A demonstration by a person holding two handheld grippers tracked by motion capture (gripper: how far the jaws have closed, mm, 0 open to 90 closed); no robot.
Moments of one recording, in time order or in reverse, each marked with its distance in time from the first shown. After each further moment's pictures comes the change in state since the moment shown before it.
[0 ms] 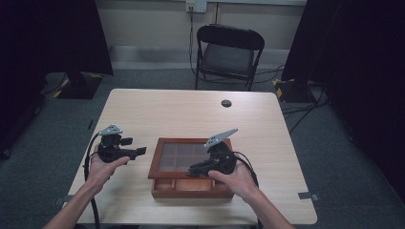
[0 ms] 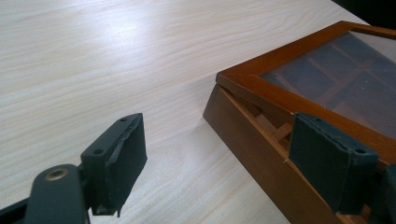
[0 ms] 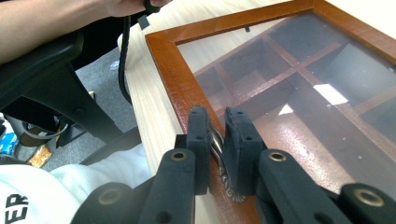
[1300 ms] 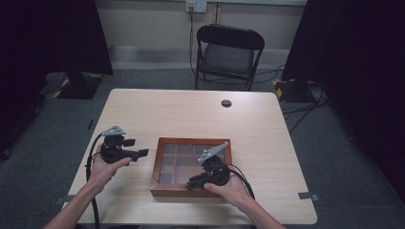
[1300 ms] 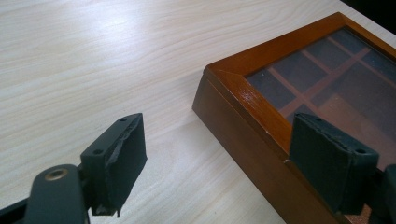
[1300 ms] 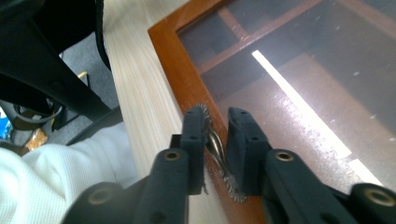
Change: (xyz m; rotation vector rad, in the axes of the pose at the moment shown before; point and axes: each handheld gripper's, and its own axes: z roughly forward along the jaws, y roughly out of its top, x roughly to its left) left arm -0.004 0.000 0.005 0.022 -0.026 0.009; right arm -0.008 -0.034 0.039 0.079 -0.006 0.026
